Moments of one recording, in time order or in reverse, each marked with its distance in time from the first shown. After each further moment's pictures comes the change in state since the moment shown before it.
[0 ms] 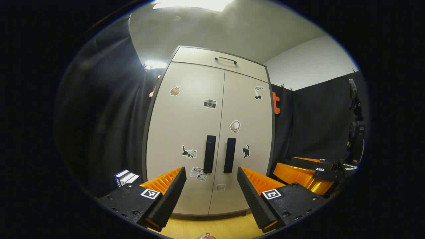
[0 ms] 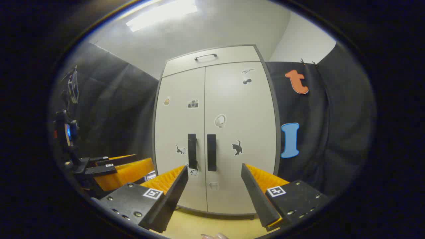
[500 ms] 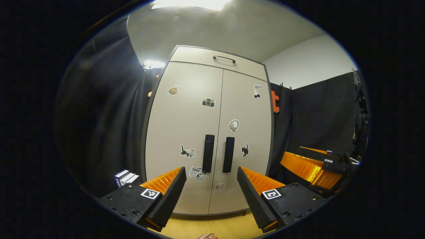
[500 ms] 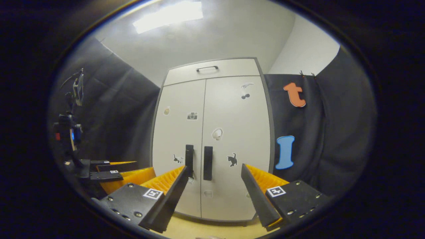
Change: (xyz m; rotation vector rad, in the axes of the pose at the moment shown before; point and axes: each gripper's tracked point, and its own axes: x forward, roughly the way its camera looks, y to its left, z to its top) left arm 0.001 -0.005 -0.001 0.006 0.009 -0.007; right arm -0.009 0.003 0.022 -0.098 -0.083 -0.009
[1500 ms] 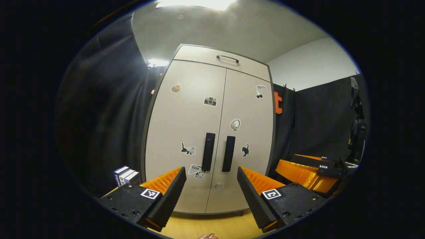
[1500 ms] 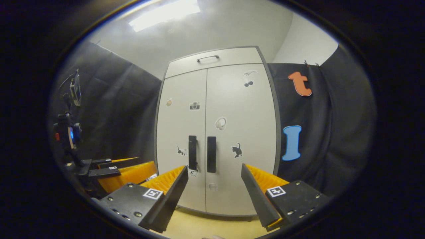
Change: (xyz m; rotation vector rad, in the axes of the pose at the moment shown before) left arm 0.001 0.002 -0.004 -0.028 0.006 0.030; right arm 0.013 -0.005 -0.022 0.068 0.097 0.039
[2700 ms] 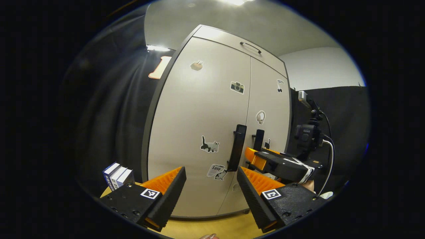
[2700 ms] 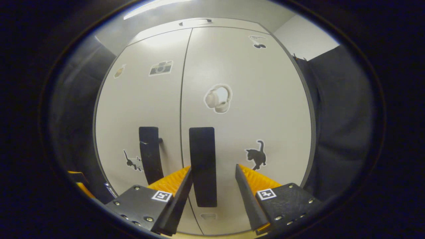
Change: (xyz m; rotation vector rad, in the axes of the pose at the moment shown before) left arm 0.069 0.096 -0.028 -0.090 0.087 -0.120; right arm 0.216 0.003 -0.060 -0.009 0.038 -0.287
